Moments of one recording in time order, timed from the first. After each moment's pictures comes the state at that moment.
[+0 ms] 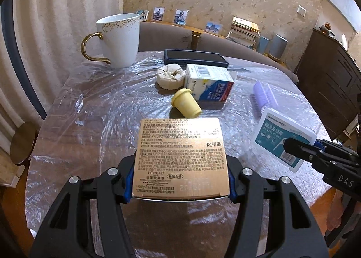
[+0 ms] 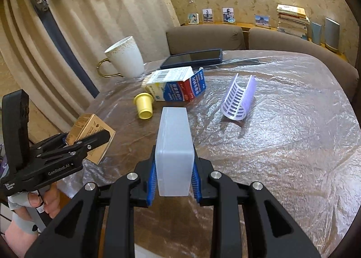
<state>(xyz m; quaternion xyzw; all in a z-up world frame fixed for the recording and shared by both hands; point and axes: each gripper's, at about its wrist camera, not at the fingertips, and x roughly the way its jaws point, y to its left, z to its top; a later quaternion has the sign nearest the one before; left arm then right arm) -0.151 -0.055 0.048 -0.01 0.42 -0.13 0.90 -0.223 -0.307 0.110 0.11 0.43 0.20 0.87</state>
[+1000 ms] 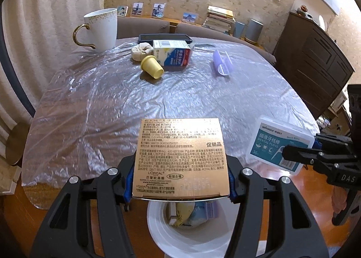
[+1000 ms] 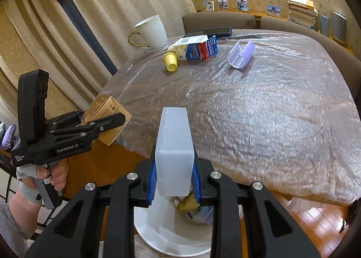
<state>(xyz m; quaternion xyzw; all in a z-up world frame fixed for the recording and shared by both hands) -0.243 -0.066 0.052 0.02 0.43 -0.19 0.88 -0.335 -0.327 0.116 0.10 0.46 0.25 0.84</state>
